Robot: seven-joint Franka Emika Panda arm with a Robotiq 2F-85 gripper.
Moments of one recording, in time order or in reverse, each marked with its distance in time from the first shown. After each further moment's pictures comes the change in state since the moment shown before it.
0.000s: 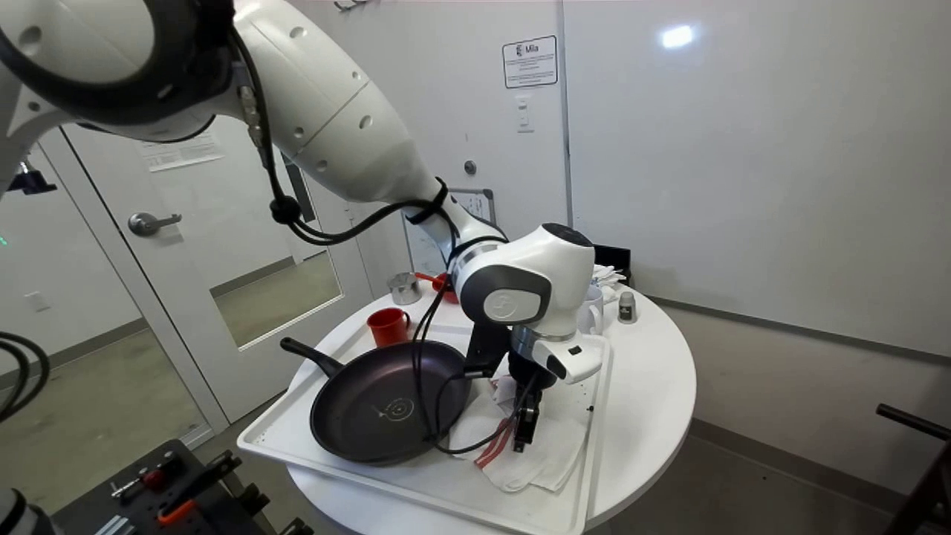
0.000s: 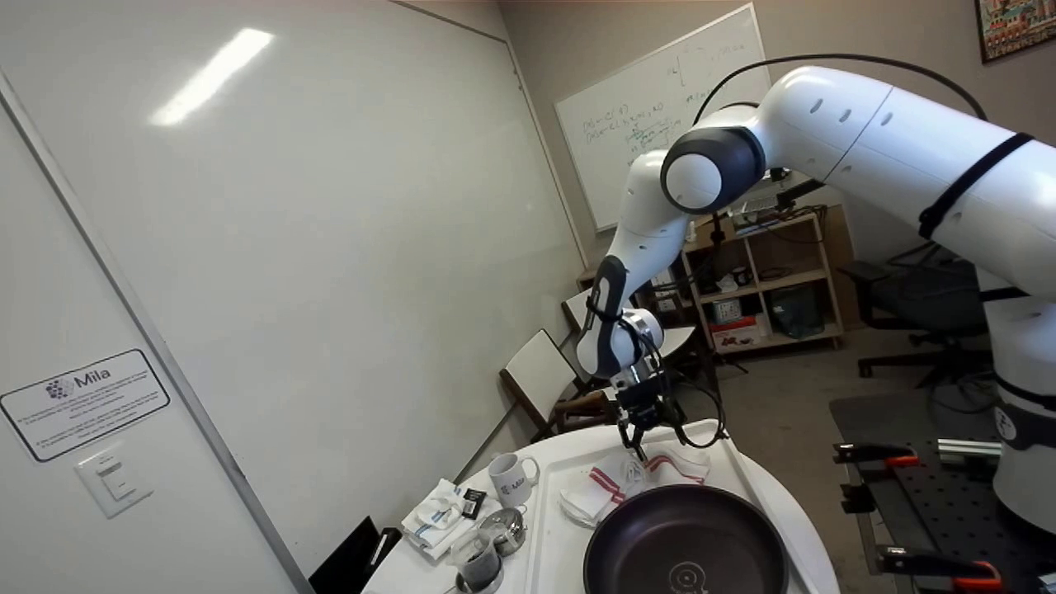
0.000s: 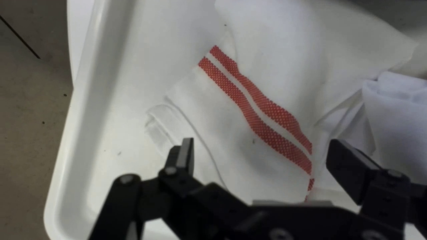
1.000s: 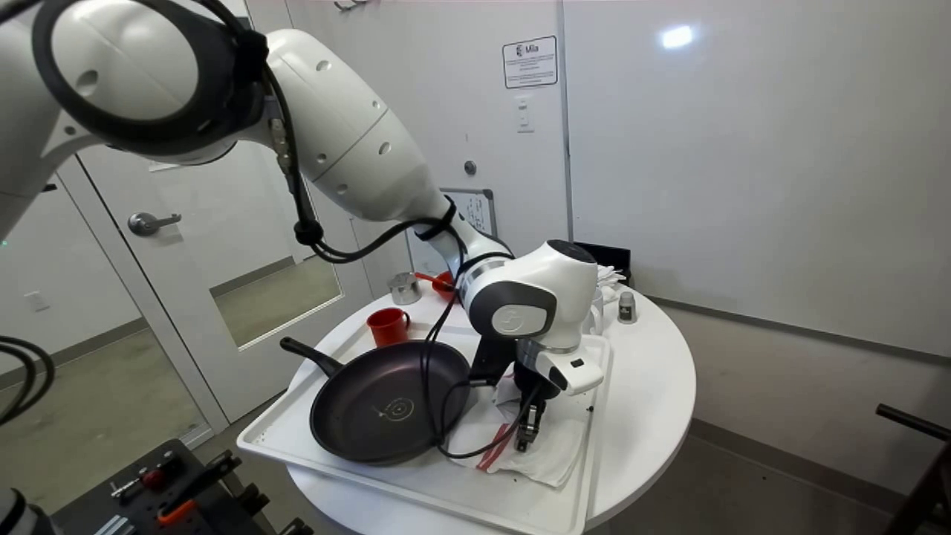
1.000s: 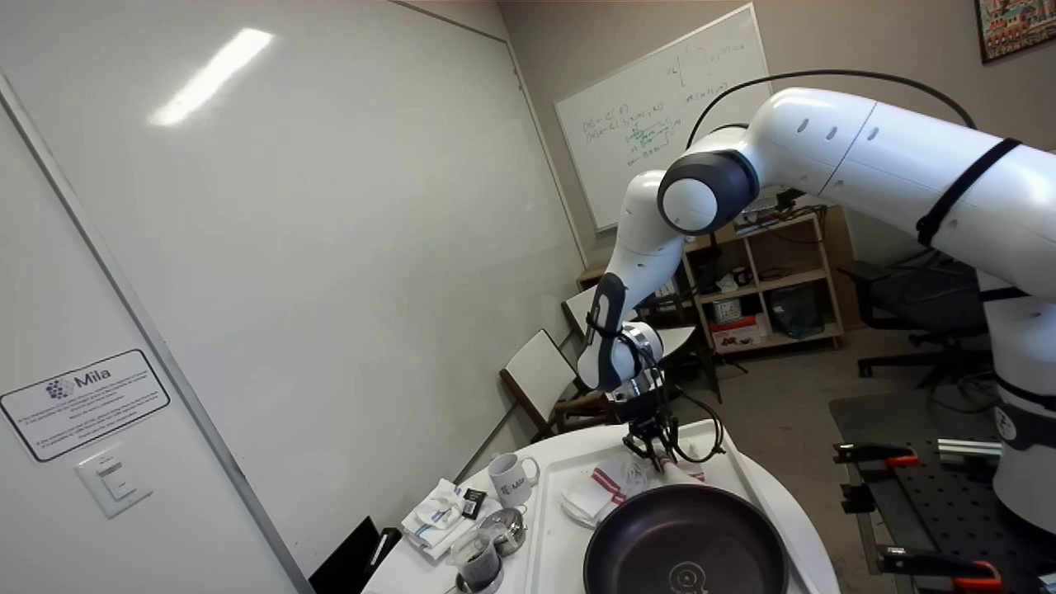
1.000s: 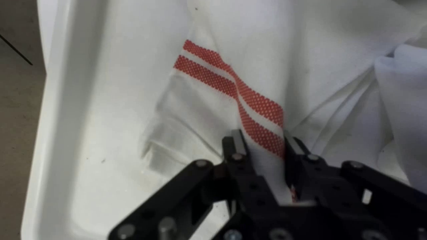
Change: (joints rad) arm 0.001 0.081 0.003 0.069 0.000 0.008 0.073
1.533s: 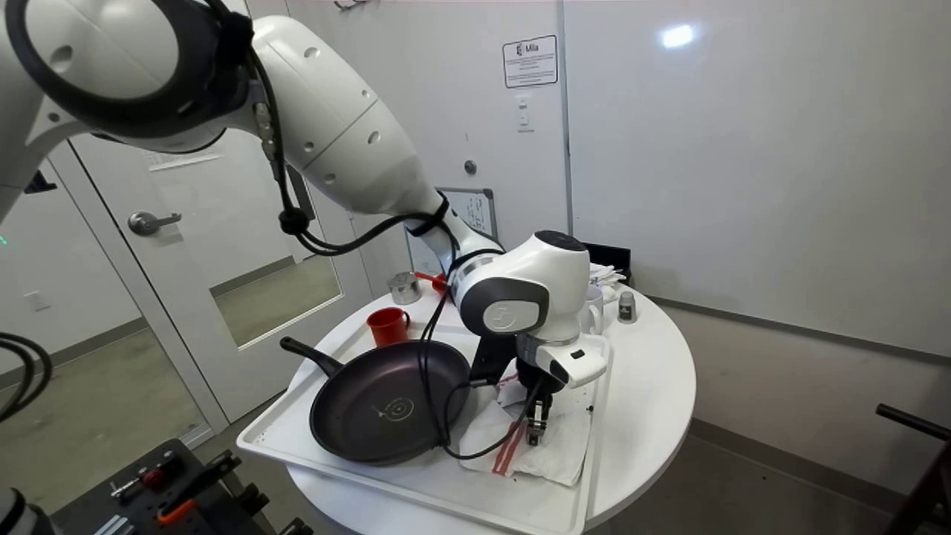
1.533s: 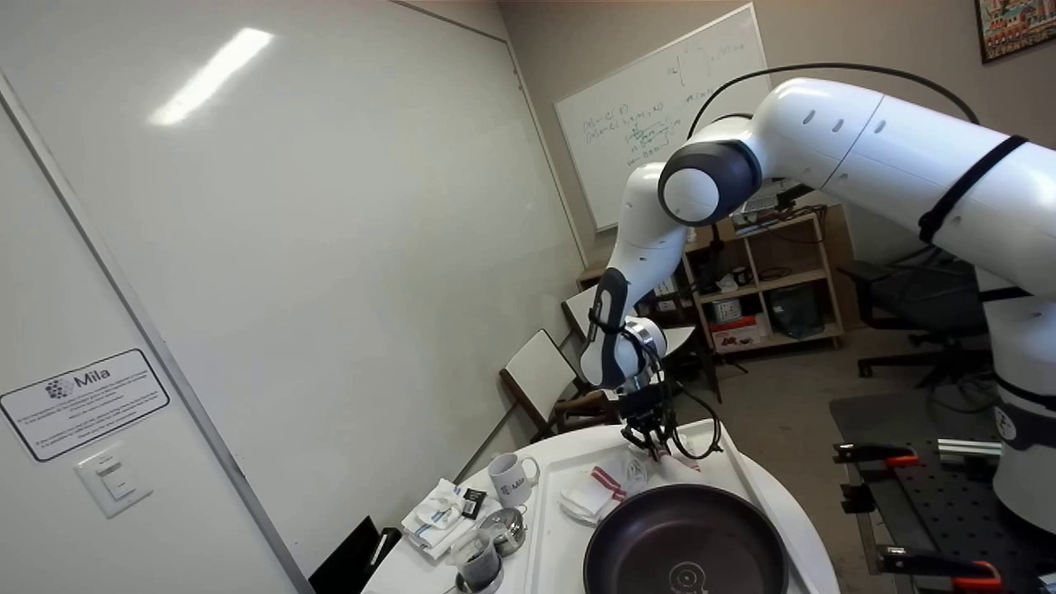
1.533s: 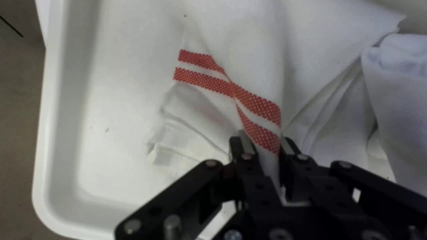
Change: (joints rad) arm 0.019 -0.046 -0.019 -0.066 -0.008 0.120 -0.010
